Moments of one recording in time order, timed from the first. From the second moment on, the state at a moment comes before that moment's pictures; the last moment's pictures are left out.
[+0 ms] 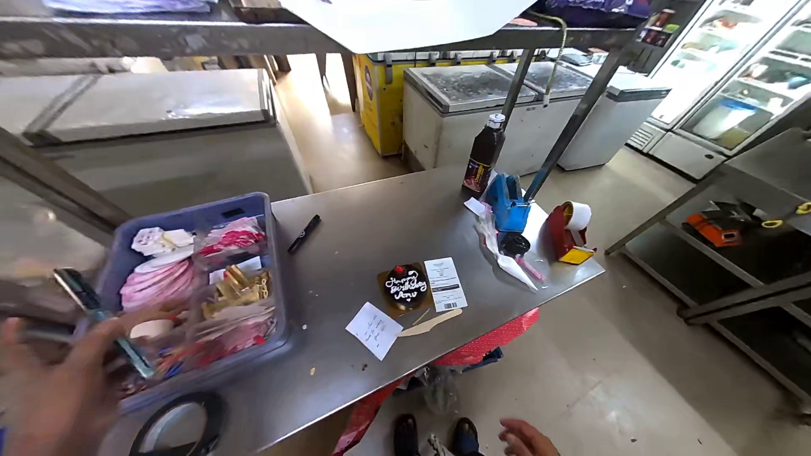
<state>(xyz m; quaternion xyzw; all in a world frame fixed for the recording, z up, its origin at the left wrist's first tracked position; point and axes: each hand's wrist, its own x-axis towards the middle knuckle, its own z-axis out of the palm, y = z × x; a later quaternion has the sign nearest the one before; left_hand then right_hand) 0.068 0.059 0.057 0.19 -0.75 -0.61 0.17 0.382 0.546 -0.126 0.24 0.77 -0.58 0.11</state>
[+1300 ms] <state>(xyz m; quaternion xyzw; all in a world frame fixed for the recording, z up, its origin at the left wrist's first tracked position) 0.253 0.287 -0.016 0.02 -0.39 -0.89 -0.24 0.282 0.442 -0.026 0.07 0.18 -0.97 0.16</state>
